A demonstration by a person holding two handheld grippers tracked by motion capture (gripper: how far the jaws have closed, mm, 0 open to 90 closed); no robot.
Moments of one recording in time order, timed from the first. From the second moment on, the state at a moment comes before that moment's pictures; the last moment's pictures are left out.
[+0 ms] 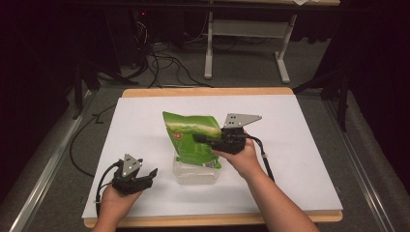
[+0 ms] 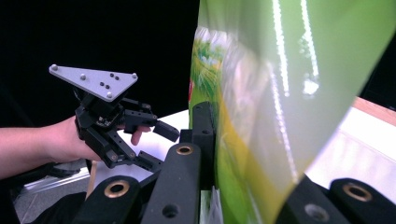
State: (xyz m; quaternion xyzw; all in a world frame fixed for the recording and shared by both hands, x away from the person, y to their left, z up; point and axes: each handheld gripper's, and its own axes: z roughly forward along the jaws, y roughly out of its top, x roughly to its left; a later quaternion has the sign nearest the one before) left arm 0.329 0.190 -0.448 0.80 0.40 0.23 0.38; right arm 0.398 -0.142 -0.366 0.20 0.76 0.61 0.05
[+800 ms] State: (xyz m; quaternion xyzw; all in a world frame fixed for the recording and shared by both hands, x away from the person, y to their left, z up) left arm 0.329 0.189 -0.448 0.80 0.40 0.23 0.38; right arm 0.395 -0.146 -0.368 0.19 0.75 0.63 0.02
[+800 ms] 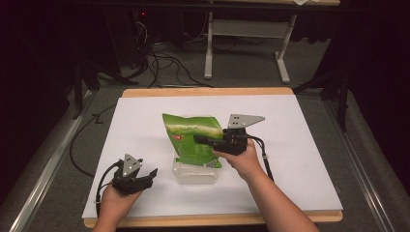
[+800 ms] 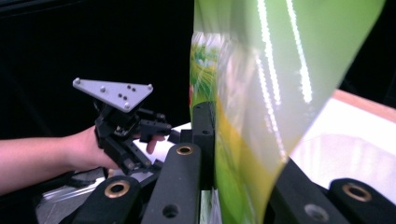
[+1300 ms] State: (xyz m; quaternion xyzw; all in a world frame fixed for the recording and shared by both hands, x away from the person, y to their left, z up) left arm 0.329 0.190 -0.448 0.80 0.40 0.23 0.38; right arm 0.398 -0.138 -0.391 0.21 0.75 0.63 0.00
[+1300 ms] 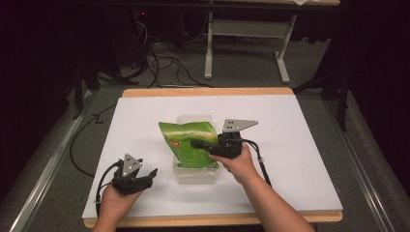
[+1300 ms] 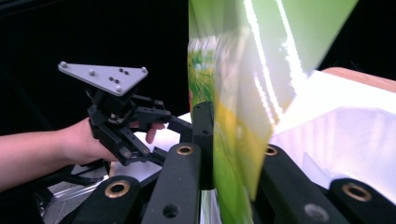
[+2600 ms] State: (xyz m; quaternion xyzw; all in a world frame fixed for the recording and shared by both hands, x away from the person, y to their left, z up) left arm 0.329 0.189 -0.448 0.80 0.40 0.23 0.38; right arm 0.385 -0.146 -0.417 0.23 0.76 0.61 0.02
